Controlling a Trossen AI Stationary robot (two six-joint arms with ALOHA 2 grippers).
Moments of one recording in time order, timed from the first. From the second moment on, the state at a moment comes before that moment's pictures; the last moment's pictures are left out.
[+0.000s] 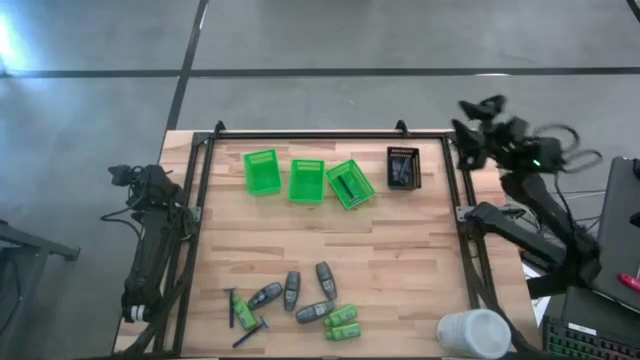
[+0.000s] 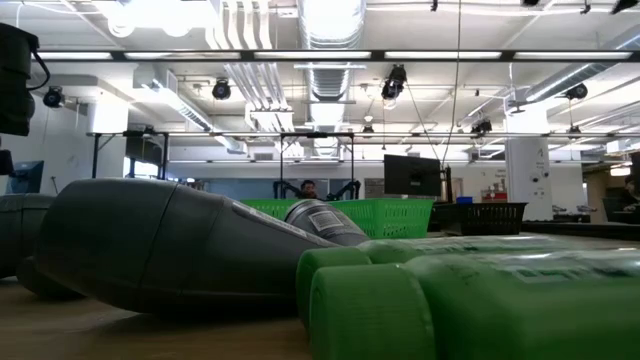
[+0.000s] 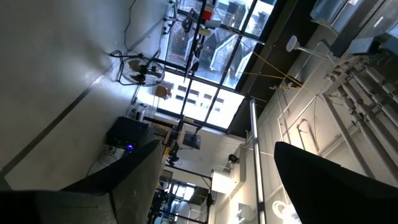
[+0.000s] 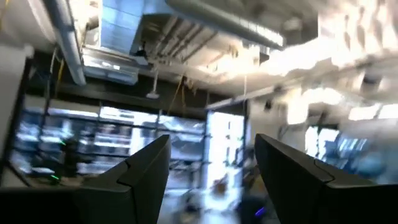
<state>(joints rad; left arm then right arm) 1.45 0.05 0.01 0.07 -1.32 -1.83 -0.92 0.50 0.63 0.50 -0.49 0.20</state>
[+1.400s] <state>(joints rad) 1.45 0.05 0.01 0.06 -1.32 -1.83 -1.49 0.08 0.01 0.37 0.12 -0.23</state>
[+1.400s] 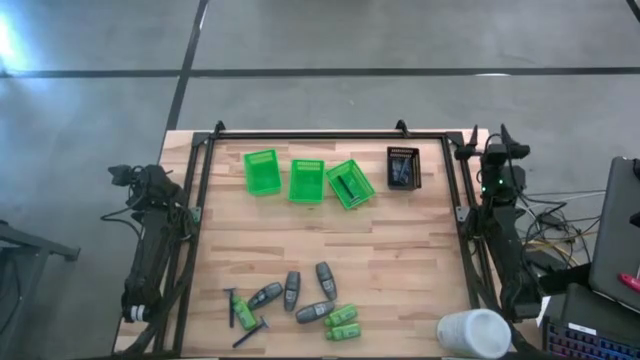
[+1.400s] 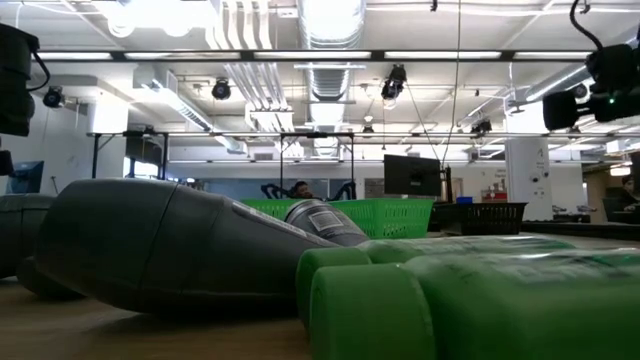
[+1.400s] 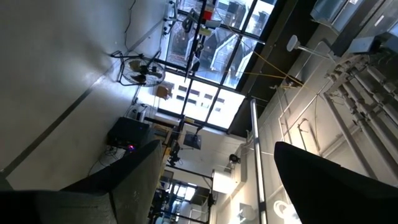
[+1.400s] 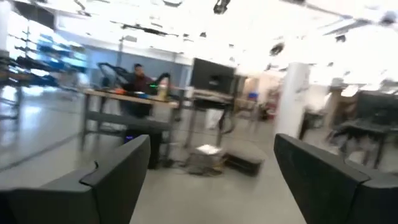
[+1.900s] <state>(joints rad) 1.45 0.05 0.01 0.06 -1.32 -1.83 -1.48 0.13 0.01 0.35 0.16 -0.26</state>
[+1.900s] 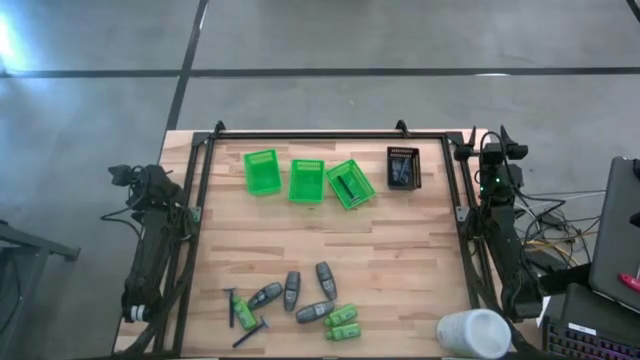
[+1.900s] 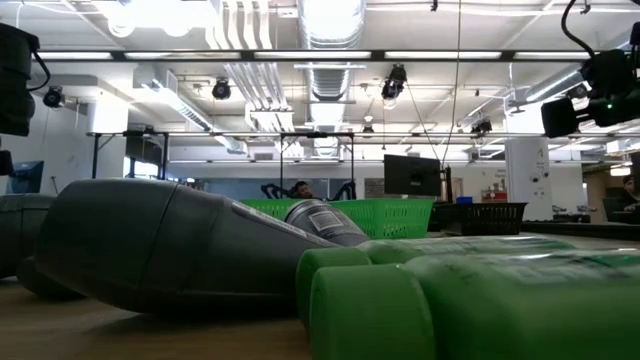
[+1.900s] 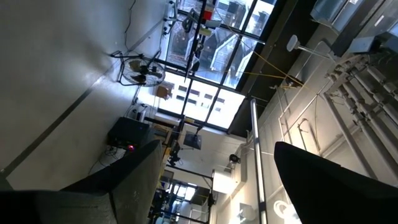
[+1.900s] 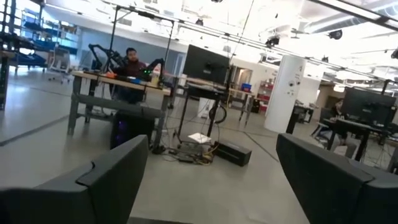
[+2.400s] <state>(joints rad) 1.45 0.05 0.01 0.06 -1.32 -1.83 -1.48 0.15 0.01 0.35 0.16 -0.26</state>
